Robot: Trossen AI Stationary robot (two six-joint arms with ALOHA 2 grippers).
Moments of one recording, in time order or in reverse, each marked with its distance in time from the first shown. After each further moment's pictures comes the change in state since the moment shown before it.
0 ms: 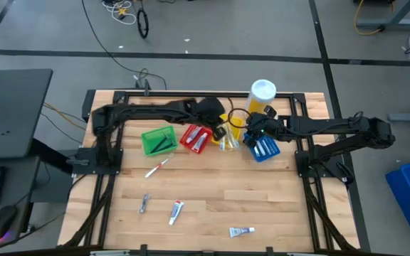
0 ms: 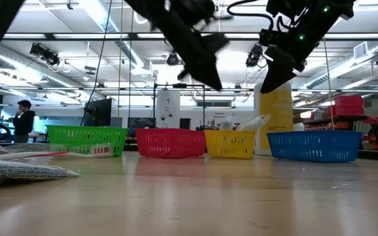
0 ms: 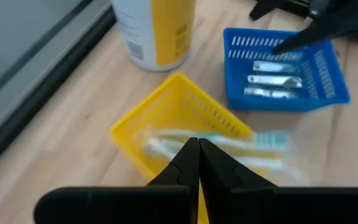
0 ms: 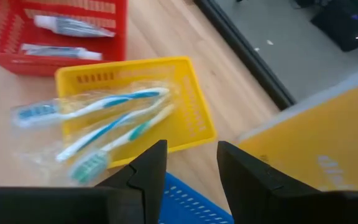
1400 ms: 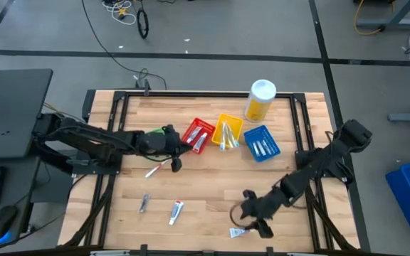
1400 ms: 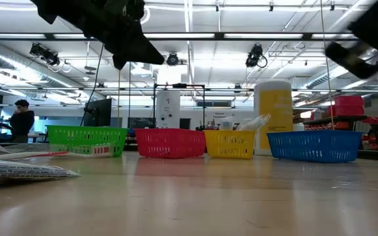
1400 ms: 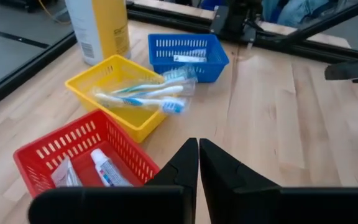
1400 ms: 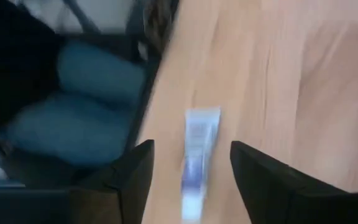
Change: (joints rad) left arm -0.316 -0.665 -0.872 0.511 -0.153 -0.064; right arm 0.821 0.356 0.000 0.500 -0.496 0.353
